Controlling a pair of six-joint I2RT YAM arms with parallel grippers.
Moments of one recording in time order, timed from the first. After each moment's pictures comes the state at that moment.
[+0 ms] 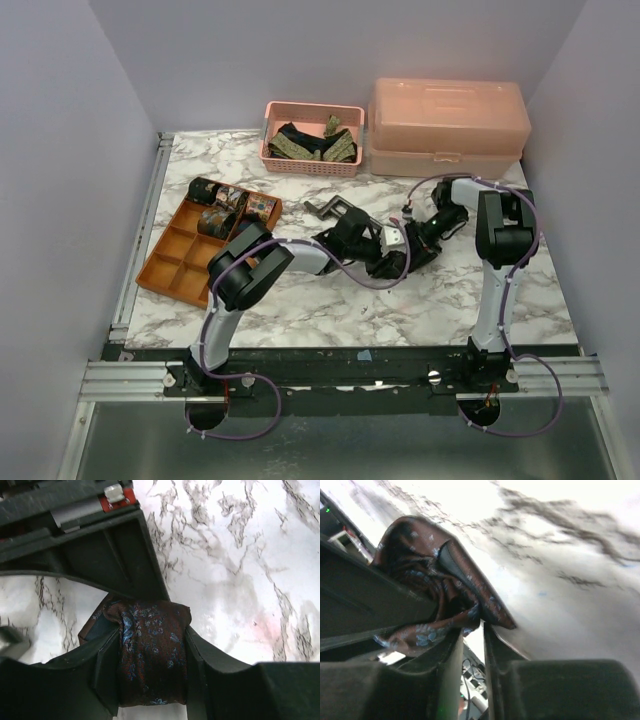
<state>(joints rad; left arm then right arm) -0.84 2.13 1.21 0.46 0.66 0.24 0.05 2.22 1.47 -1.19 -0.71 -0.36</state>
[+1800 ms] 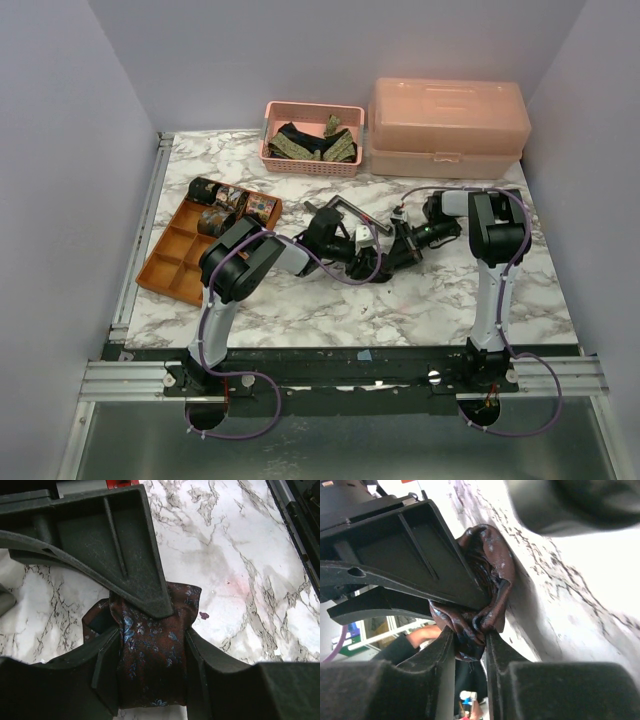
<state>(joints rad) -0.71 2.11 1.01 0.73 0.91 0.15 0.10 2.25 1.37 -1.11 -1.15 -0.41</state>
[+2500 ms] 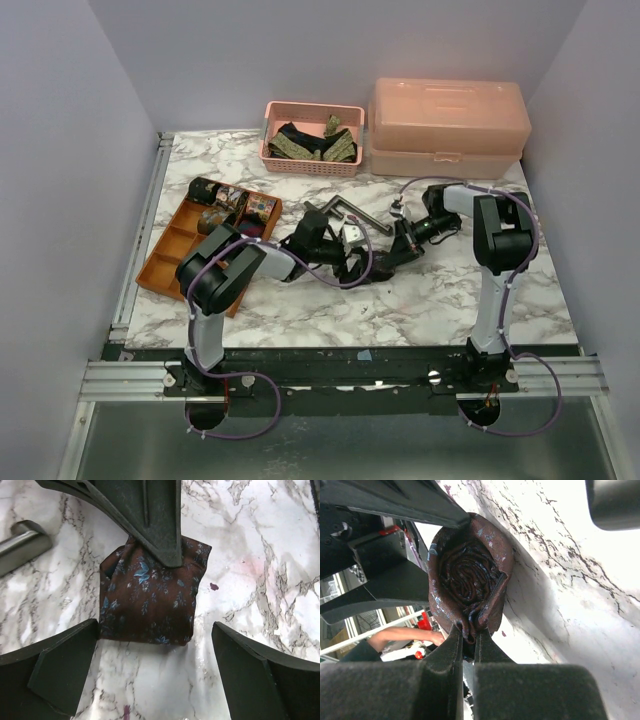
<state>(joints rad) -0.70 1.95 0.87 0.66 0.77 0.15 0.11 2.15 1.36 -1.06 -1.04 -0.35</state>
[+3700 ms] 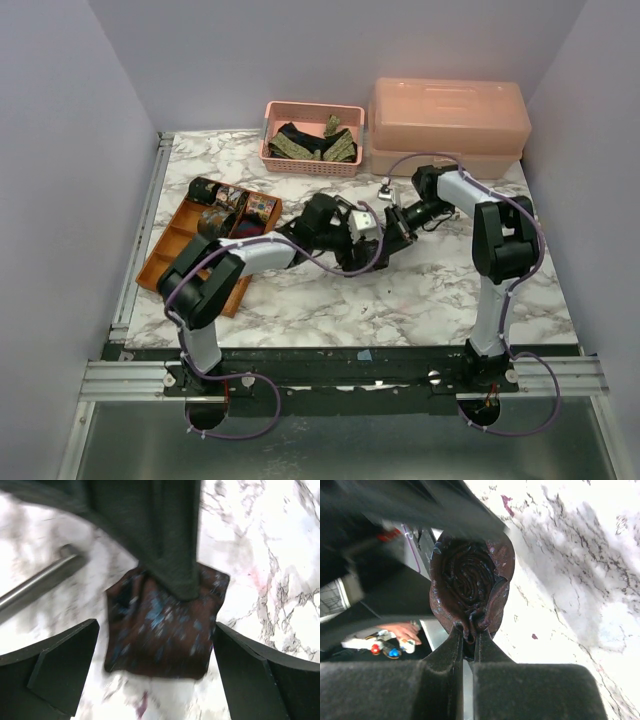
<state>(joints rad) -0.74 1.83 1.01 0.28 0.64 0.28 0.20 2.06 1.48 -1.19 -1.02 -0.42</state>
